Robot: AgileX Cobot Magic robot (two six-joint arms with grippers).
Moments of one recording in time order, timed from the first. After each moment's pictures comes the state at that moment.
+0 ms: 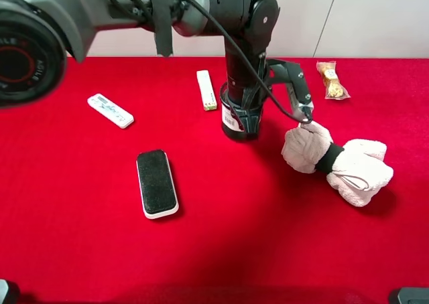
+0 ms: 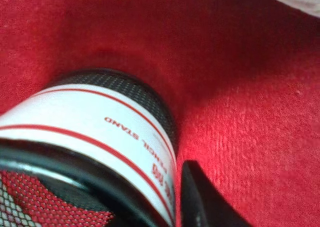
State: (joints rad) left arm -0.85 2.35 -1.94 0.04 0.98 0.64; right arm 0.00 -0.01 -0.50 0.09 1.01 -0.03
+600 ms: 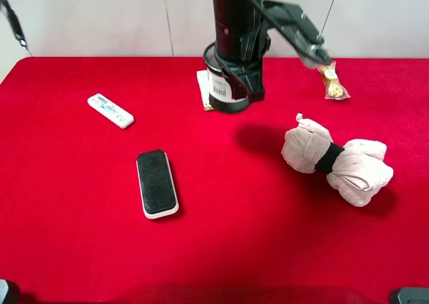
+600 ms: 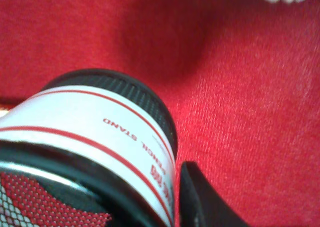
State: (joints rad) left arm -0.85 2.18 -1.99 0.06 1.19 0.45; right arm 0.00 -0.01 -0.50 0.09 1.01 -0.03
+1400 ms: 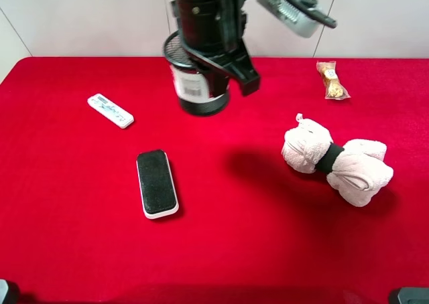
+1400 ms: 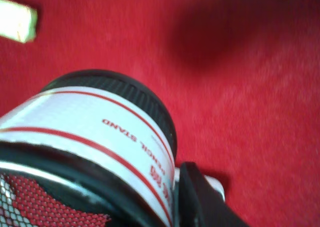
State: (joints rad) left arm -0.90 1.89 -1.69 0.09 1.19 0.11; right arm 0.00 -0.01 -0.50 0.09 1.01 -0.03
